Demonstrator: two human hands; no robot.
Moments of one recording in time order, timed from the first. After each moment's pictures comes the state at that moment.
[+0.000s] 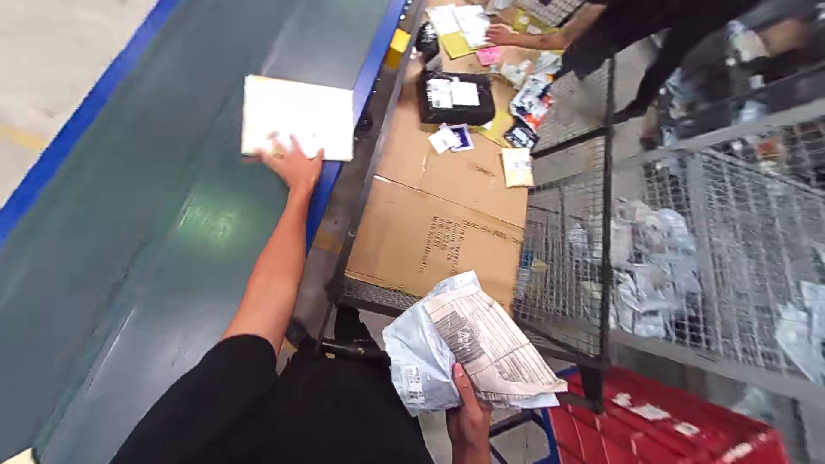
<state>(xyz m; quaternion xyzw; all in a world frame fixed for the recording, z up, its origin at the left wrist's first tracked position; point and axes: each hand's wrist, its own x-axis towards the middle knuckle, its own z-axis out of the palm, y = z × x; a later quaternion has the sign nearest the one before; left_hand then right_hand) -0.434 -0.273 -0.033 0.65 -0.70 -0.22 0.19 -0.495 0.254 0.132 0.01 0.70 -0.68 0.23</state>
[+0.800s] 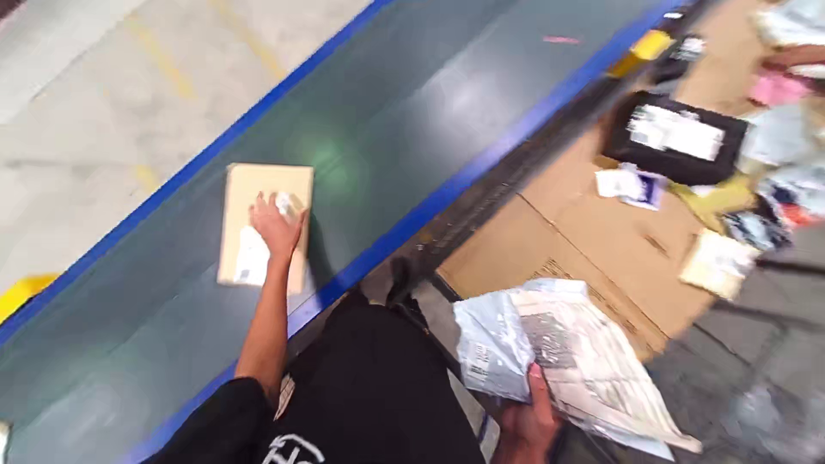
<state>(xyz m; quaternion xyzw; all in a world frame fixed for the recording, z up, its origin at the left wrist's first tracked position) -0.031 -0.018 0.013 0.84 -0.52 -0.09 0.15 -0.495 0.205 0.129 -0.13 0.68 -0.62 0.37</state>
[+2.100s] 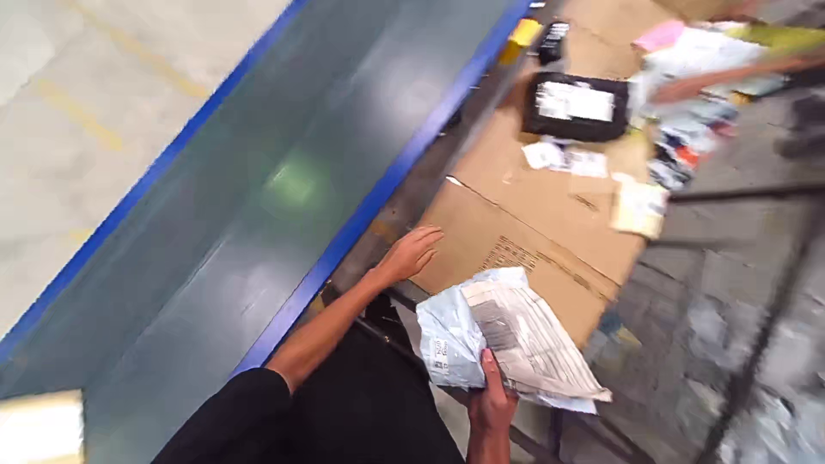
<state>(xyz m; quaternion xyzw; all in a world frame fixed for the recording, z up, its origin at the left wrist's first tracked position) -0.435 -0.042 -0.007 0.31 -0.82 -0.40 0.26 -0.544 0.213 0.108 -0.08 0.68 -0.65 0.32</state>
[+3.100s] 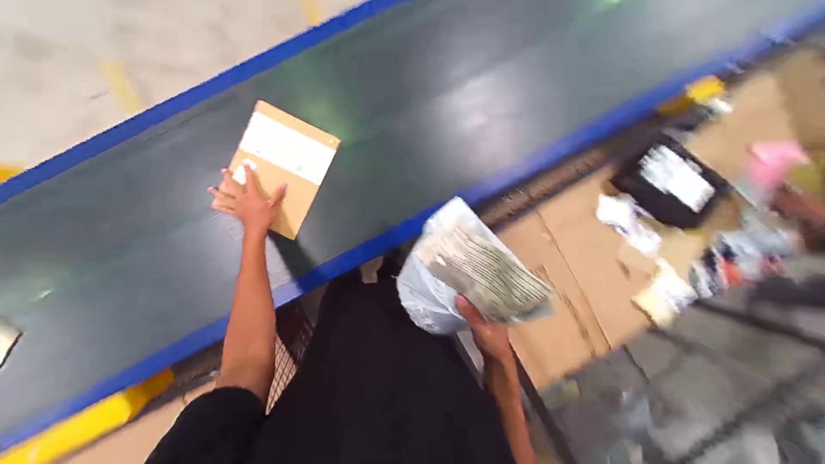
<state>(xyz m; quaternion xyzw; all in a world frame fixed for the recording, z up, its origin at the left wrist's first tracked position) 0.101 0.093 -0.025 0.91 -0.38 -0.12 0.13 -0.406 0.152 0.111 -0.47 0.58 -0.40 0.54</state>
